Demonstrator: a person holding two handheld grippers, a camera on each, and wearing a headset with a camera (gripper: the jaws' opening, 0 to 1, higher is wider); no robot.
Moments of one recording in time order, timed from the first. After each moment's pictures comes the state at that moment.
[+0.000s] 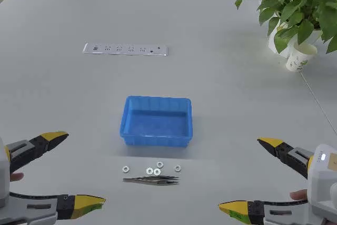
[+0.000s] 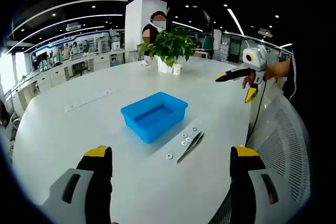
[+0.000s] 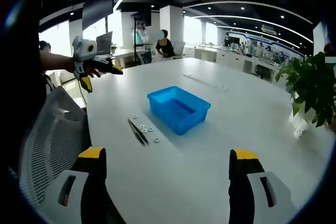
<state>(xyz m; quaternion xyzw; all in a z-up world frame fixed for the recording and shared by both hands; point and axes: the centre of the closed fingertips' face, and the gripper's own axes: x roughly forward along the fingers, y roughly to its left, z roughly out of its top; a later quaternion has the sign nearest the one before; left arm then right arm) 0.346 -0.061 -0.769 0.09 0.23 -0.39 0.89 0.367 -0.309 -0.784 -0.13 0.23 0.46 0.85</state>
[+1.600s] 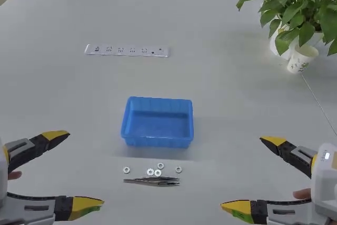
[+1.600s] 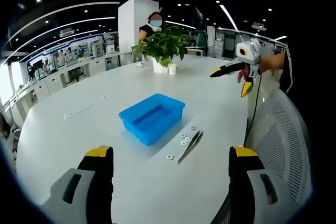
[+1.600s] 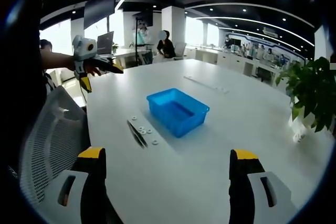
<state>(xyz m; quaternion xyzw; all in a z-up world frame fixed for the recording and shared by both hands) 0.344 -0.060 -0.765 0.11 0.22 -0.40 0.88 0.371 -0.309 -0.779 -0.13 0.22 0.47 0.85</state>
